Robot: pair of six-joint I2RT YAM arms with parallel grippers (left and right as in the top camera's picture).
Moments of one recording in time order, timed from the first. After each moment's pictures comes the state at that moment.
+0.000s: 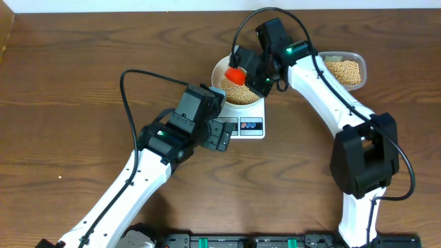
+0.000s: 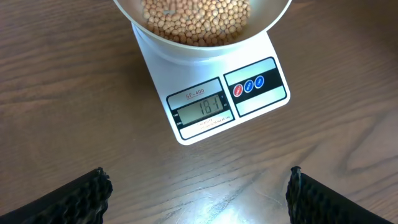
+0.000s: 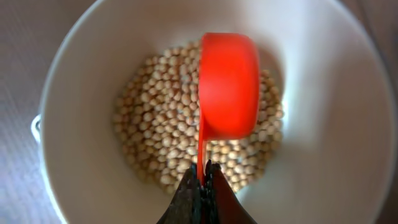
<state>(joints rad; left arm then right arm) -0.52 1.30 1.03 -0.72 0.04 -0.12 0.42 2.08 1.76 -0.85 -0.28 -0.61</state>
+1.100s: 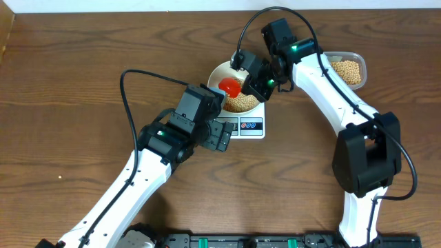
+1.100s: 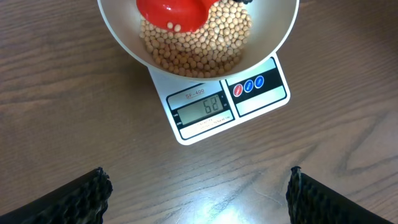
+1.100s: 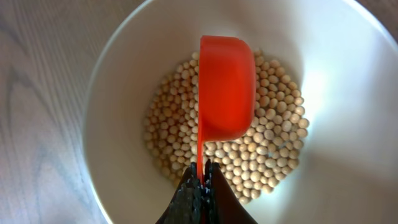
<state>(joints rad) -0.52 1.30 1.03 -0.72 0.04 -0.12 0.39 2.08 1.76 -0.93 -0.50 -0.59</state>
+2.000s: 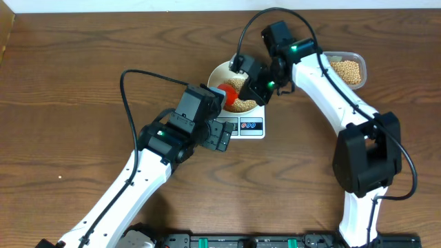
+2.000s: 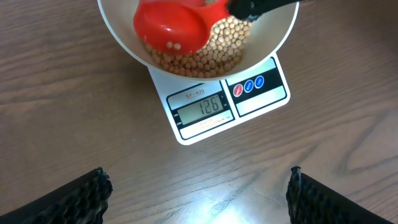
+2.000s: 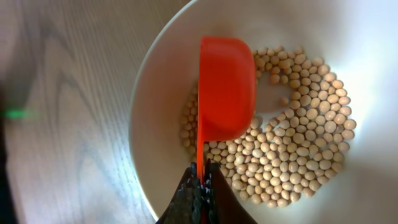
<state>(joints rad) -0.52 1.30 1.03 -0.72 0.04 -0.12 0.38 2.08 1.76 -0.98 -0.61 -0.59</state>
